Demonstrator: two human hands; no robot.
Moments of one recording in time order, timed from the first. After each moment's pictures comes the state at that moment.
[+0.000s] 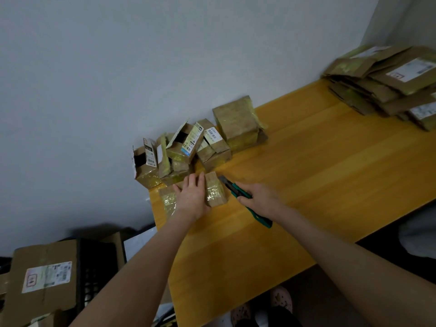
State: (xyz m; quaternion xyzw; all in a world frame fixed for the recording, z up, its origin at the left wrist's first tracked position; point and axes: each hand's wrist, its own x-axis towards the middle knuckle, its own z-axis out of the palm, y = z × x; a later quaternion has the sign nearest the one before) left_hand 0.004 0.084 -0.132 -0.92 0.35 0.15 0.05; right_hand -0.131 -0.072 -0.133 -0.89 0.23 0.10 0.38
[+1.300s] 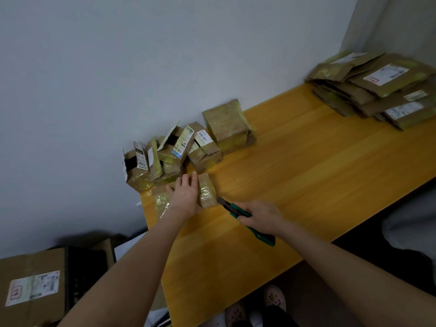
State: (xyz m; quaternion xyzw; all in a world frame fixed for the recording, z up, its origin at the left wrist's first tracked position) left_hand 0.005 0.079 -0.126 -0.91 0.36 0.17 0.09; right_hand -0.172 -0.060 -0.141 -0.91 0.19 0.17 0.33
